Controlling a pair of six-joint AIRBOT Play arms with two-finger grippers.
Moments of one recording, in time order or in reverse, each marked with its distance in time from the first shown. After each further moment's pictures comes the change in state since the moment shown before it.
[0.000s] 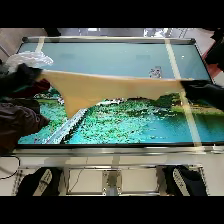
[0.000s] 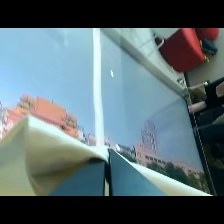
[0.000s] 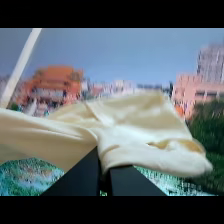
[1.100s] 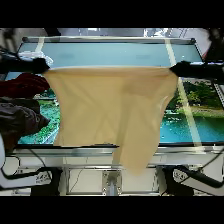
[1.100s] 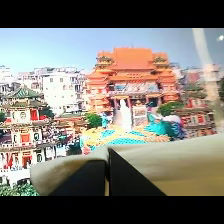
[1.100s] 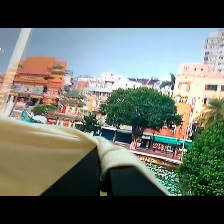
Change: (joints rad) left arm -0.233 -0.666 0.542 0.576 -0.183 0.040; right arm 0.029 -0.695 0.274 -0.008 -0.024 -0.015
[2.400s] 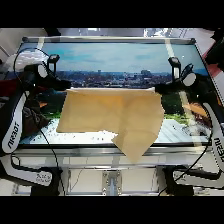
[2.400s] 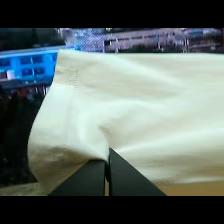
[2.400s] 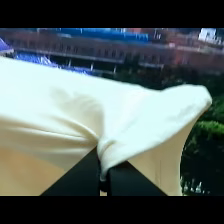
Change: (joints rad) left arm -0.163 -0.154 -0.156 0.291 0.070 -0.115; right arm 0.157 -0.102 -0.182 -0.335 -0.095 0.138
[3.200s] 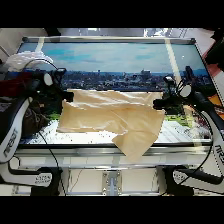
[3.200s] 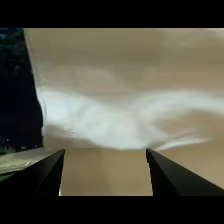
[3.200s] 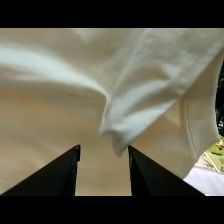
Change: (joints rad) left arm -0.028 0.094 -0.127 0.018 -0.081 -0.005; right arm -0.009 0.070 -0.143 -0.013 0.158 0.012
